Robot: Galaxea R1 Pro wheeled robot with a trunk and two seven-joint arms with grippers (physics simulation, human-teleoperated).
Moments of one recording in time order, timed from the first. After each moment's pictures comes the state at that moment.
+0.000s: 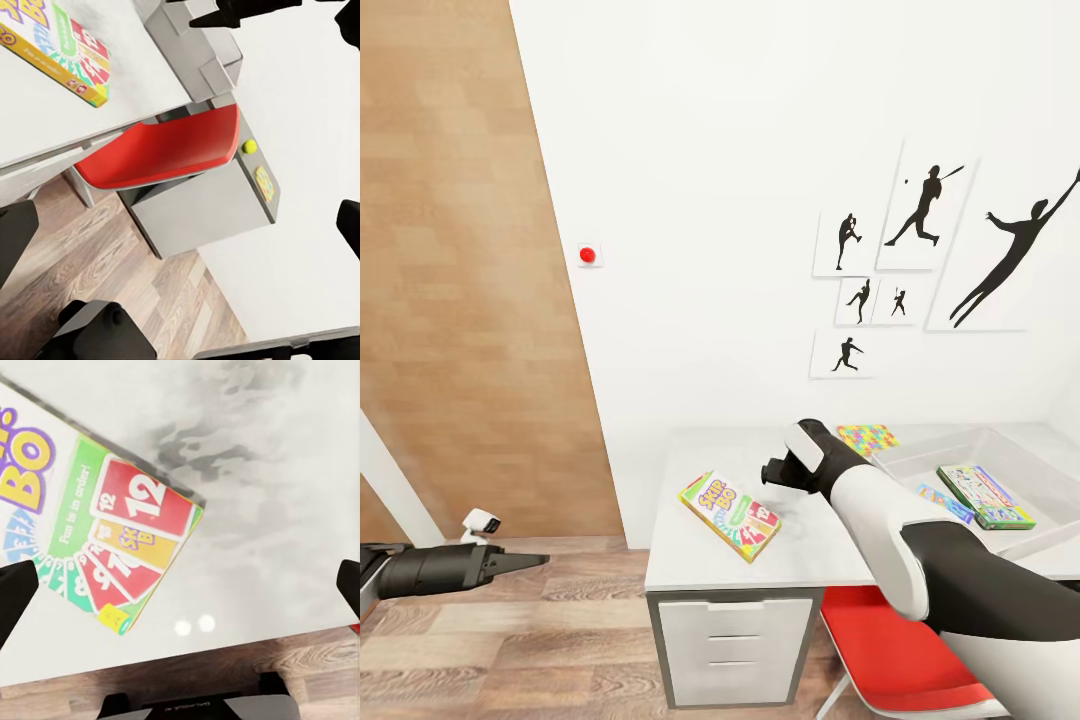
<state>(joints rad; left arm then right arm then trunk) -0.47 0.62 -0.09 -0.97 0.41 0.79 -1.48 -1.18 0.16 0.03 -0.23 -0.49 0.81 -0.47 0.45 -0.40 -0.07</state>
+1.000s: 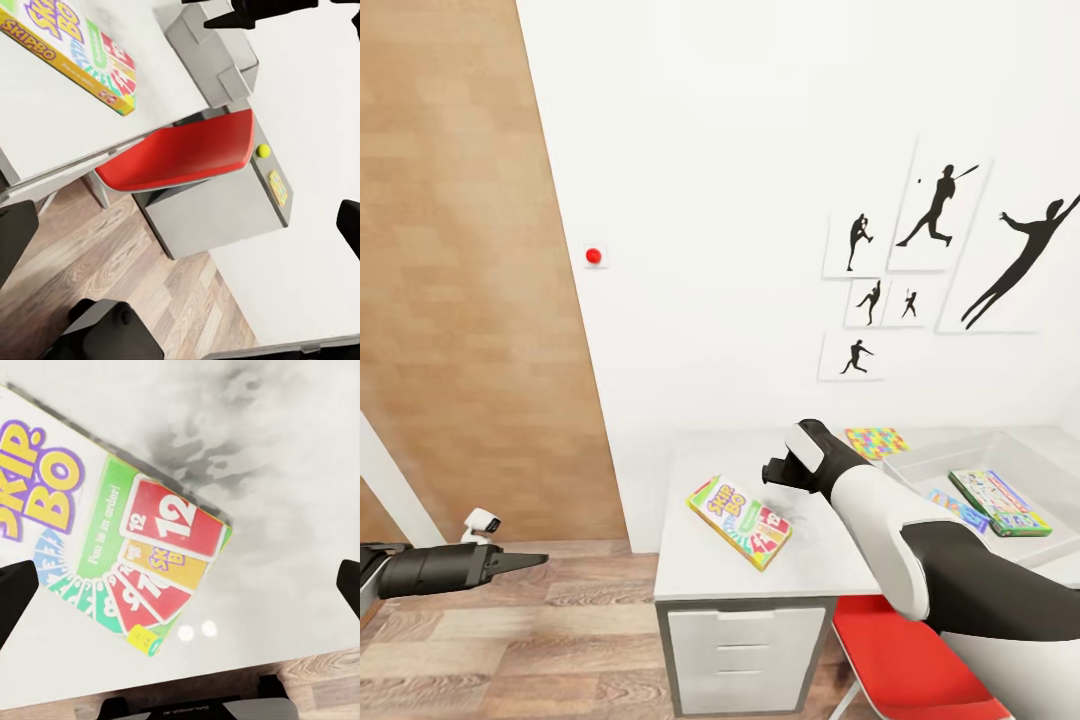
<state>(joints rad) -0.47 0.62 -0.09 -0.97 0.42 0.79 -1.45 -1.18 0.16 0.03 -0.23 -0.48 0.80 -0.47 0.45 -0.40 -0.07</state>
